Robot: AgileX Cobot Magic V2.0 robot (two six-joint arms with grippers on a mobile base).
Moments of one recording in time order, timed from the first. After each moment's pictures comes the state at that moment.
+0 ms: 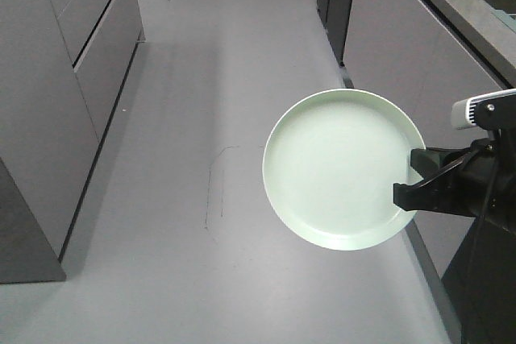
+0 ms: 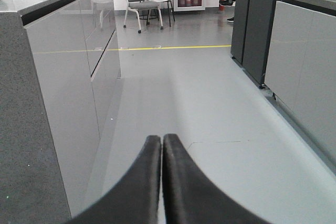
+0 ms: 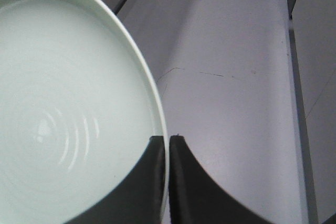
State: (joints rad) left arm 0.03 -0.01 0.03 0.00 0.18 -0.06; right arm 0.24 1.07 -0.64 0.41 0.12 -0.38
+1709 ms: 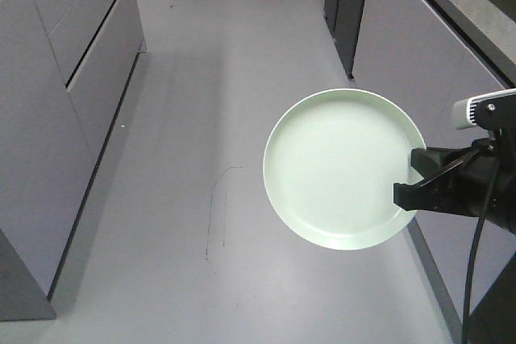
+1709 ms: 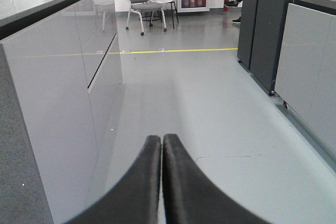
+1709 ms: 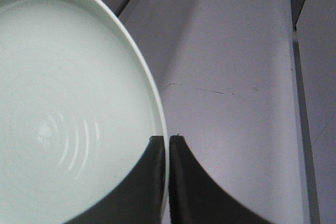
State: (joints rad) left arm 0.03 -0.01 0.03 0.00 0.18 -0.06; right arm 0.24 1.07 -0.64 0.41 0.12 -0.38
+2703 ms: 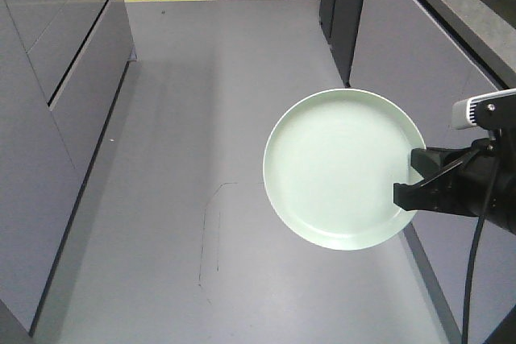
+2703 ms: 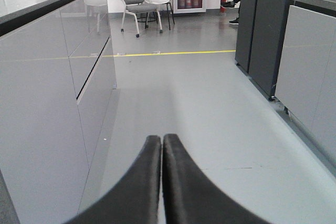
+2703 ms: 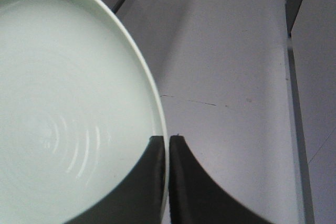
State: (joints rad) left arm 0.03 -0.01 0.03 0.00 0.18 -0.06; right arm 0.24 1.07 -0.64 0.41 0.12 -0.38
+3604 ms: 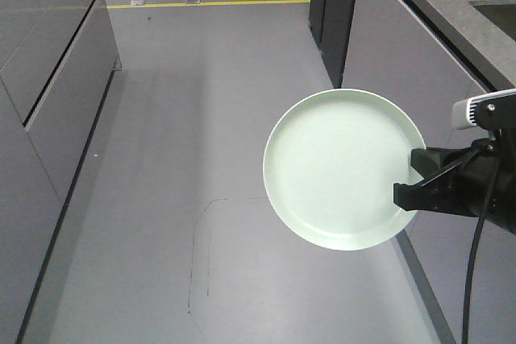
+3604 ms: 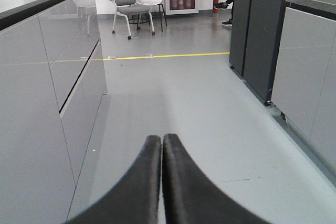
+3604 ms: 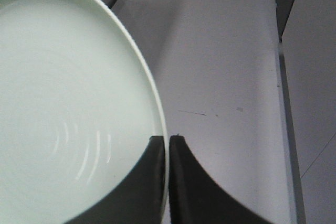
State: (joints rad) left arm 0.03 -0.01 0.03 0.00 0.18 -0.06; right arm 0.24 1.07 -0.64 0.41 0.12 -0.38
